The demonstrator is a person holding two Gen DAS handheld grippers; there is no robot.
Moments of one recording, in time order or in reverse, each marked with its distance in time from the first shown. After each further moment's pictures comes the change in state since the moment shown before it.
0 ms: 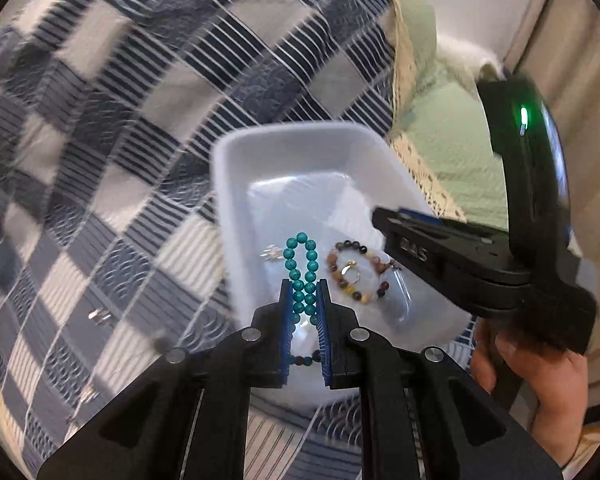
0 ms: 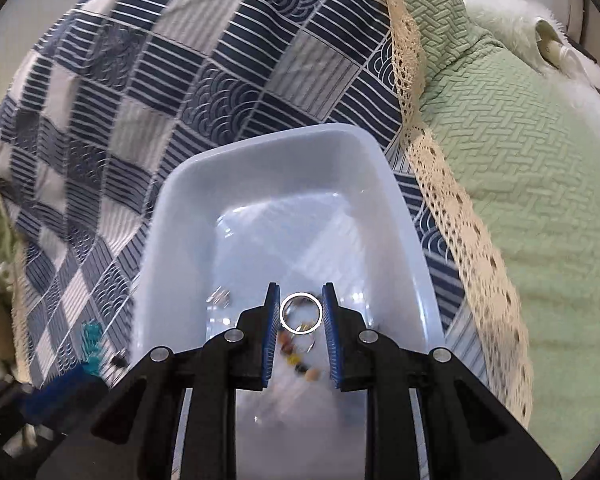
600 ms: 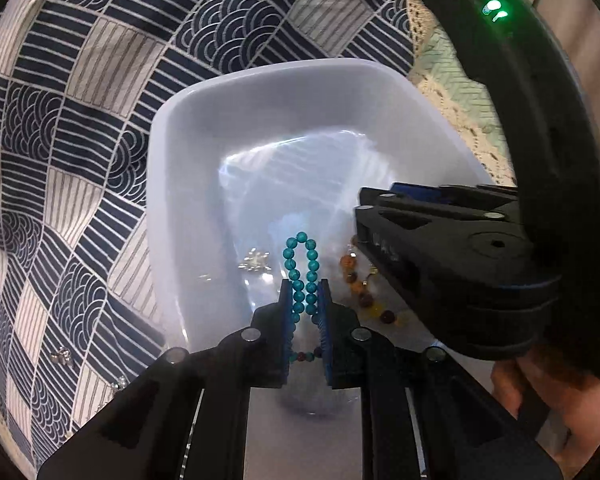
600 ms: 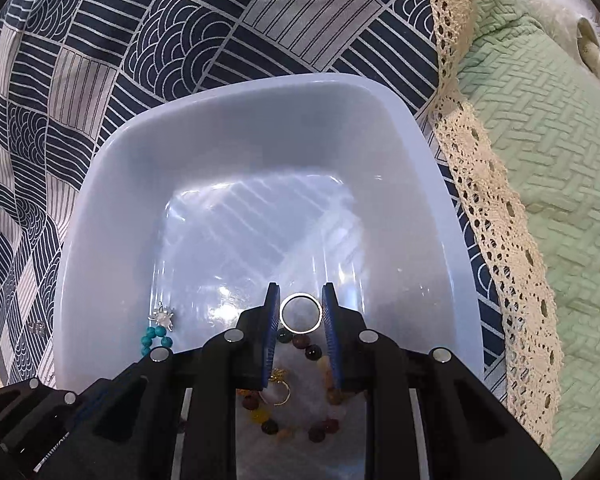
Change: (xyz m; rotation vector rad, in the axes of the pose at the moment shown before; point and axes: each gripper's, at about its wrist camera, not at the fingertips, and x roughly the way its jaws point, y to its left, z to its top) left arm 0.084 -0.004 0.010 0.071 0.110 0.067; right arm 0.066 0.004 0.006 -0.058 0.109 -0.061
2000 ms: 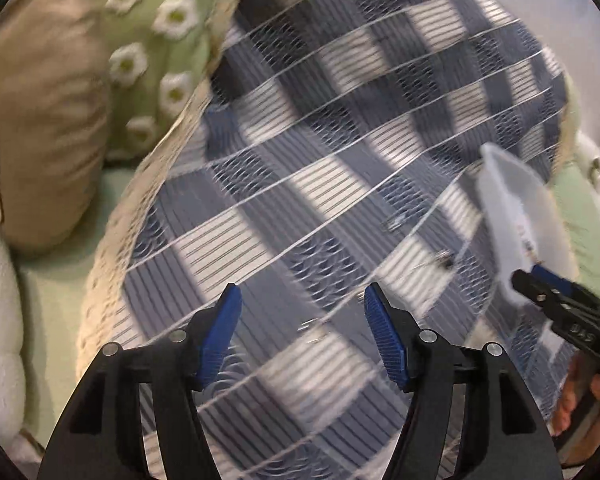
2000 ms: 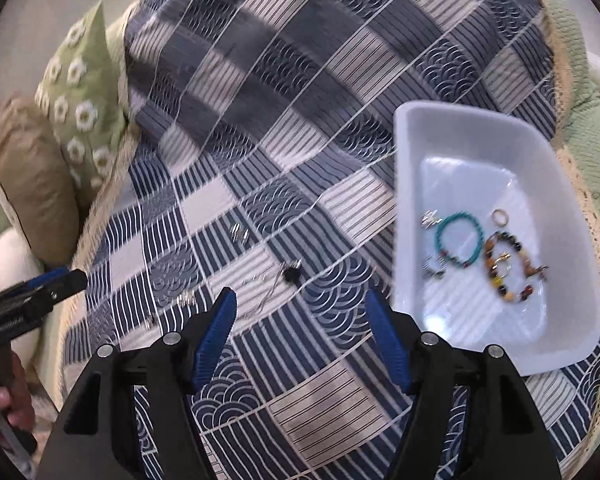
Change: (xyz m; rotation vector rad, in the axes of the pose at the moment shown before) left arm -0.161 0.258 -0.197 -0.471 -0.119 0.162; right arm -0.101 0.173 -0.125 -0.236 -0.109 0.248
